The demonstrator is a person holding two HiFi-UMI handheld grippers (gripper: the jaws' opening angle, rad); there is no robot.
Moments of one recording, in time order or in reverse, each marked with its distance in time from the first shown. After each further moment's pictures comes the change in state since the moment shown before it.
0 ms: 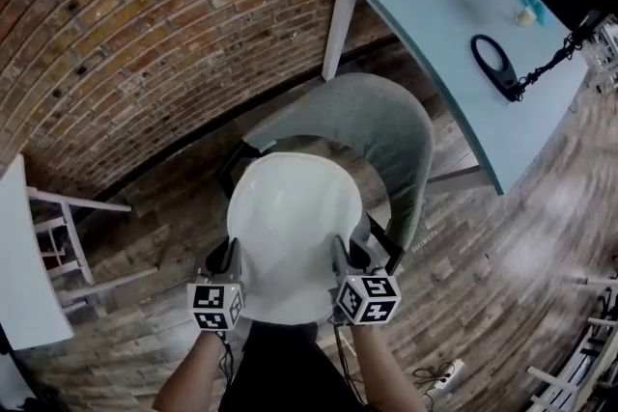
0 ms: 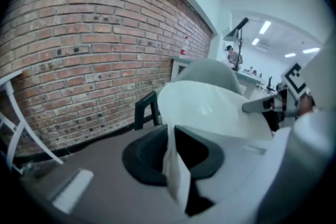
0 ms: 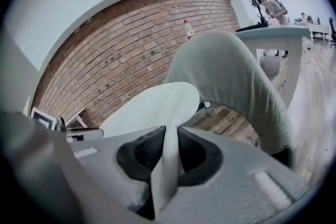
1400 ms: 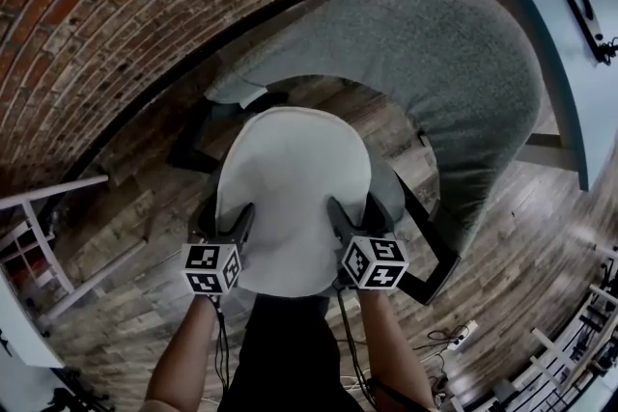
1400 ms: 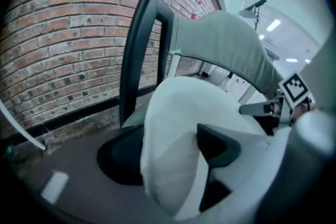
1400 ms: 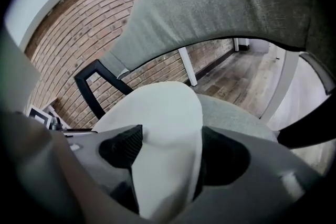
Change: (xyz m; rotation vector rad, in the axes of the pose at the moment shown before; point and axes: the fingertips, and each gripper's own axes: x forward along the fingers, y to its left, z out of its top) left arm 0.164 0.043 -0.150 -0.090 0.199 -0.089; right arm 0.152 -0.097 -0.137 0.096 0.123 -0.105
